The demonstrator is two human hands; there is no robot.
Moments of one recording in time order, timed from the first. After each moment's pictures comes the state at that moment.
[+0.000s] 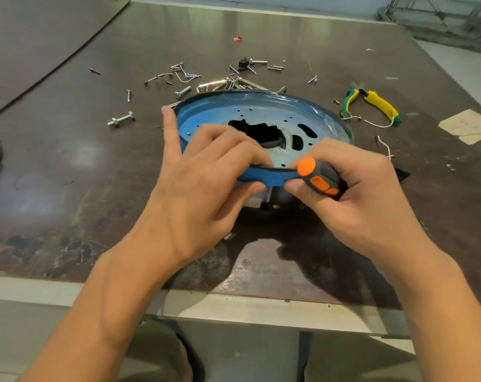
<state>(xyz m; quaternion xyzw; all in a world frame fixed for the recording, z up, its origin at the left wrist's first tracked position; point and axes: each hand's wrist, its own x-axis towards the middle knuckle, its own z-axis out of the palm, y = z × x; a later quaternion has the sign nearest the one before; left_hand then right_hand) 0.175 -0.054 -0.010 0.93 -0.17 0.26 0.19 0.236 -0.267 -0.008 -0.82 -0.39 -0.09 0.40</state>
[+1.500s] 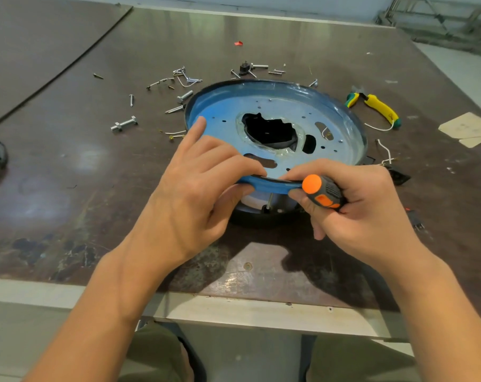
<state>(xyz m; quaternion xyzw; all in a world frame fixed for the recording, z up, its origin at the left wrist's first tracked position) 0.177 -0.043 -0.018 0.91 -0.22 0.28 0.21 0.234 -0.269 -0.016 -0.79 -0.42 -0.09 0.44</state>
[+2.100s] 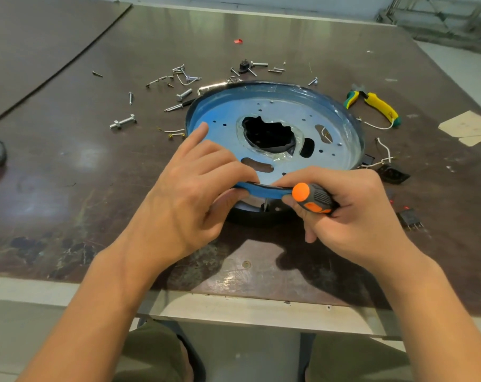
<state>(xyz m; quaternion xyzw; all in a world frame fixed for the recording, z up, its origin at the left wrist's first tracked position) 0.178 -0.037 -0.023 0.91 -0.24 0.27 0.20 0.234 -0.268 -0.022 -0.79 -0.43 -0.09 0.42</state>
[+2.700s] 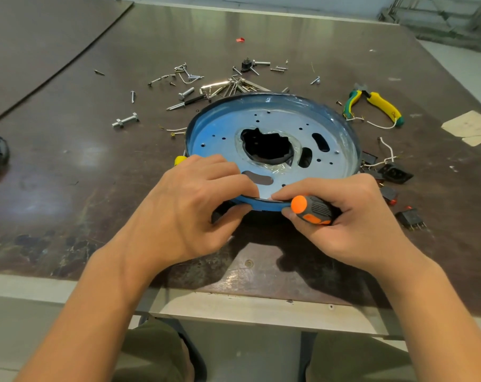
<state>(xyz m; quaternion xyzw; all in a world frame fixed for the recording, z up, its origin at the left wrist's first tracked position) 0.172 -0.033 -0.020 0.93 -0.26 0.19 0.19 0.234 -0.270 -0.028 -0.80 -0.45 -0.08 0.40</state>
